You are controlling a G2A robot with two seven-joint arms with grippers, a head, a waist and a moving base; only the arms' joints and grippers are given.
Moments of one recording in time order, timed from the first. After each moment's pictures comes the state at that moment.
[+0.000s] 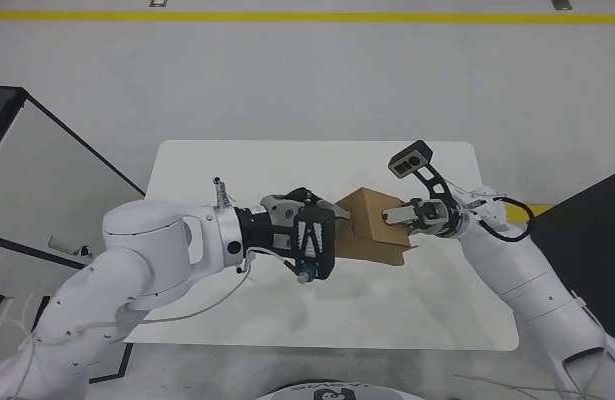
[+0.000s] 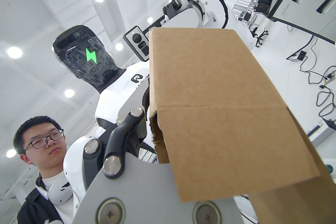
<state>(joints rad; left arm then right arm) 1.08 -0.93 -1.11 -2.34 1.20 -0.80 -0.57 -1.05 -0.98 0.97 -1.44 1.23 -0.28 1.54</state>
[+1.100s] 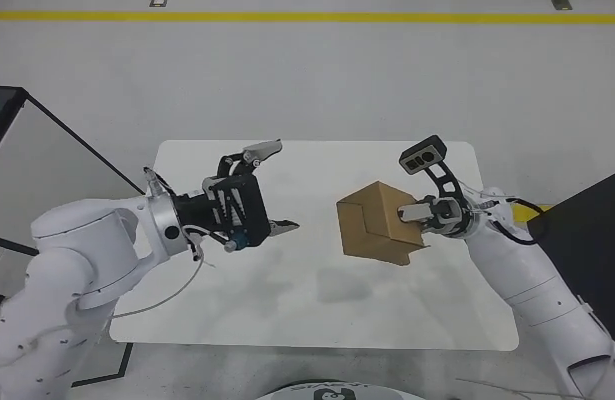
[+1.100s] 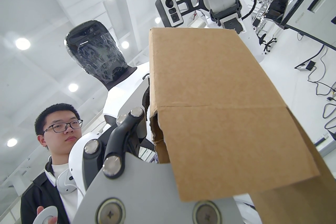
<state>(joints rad) 1.30 -0.89 -1.45 -2.35 1.19 -0.82 -0.42 -1.09 -0.97 1.02 -1.50 1.29 -0.28 1.54</state>
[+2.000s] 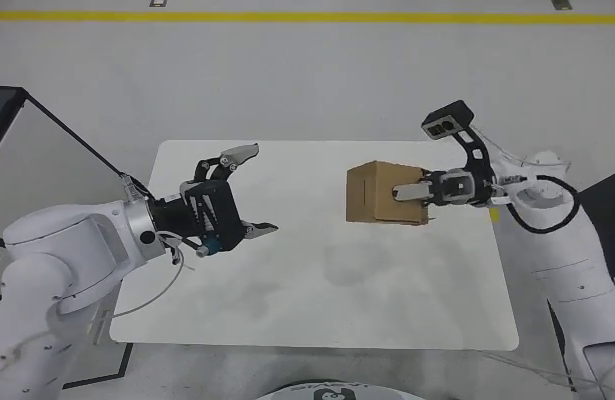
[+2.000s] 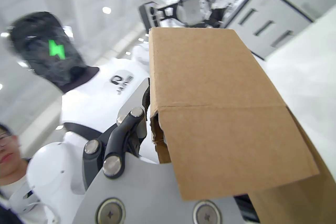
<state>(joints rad) 1.39 -0.88 -1.56 -2.35 1.23 -0.89 -0.35 -0.95 -0.93 1.19 -1.53 0.79 -0.30 1.50</state>
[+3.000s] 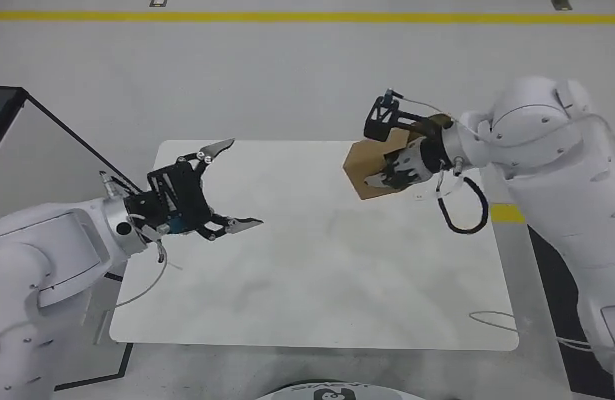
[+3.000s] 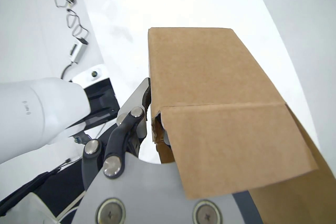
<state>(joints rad) 1.47 -0.88 -1.69 -2.28 1.05 -0.89 -0.33 -0.60 -0.93 0.93 -1.72 -0.18 -0.34 1.48</state>
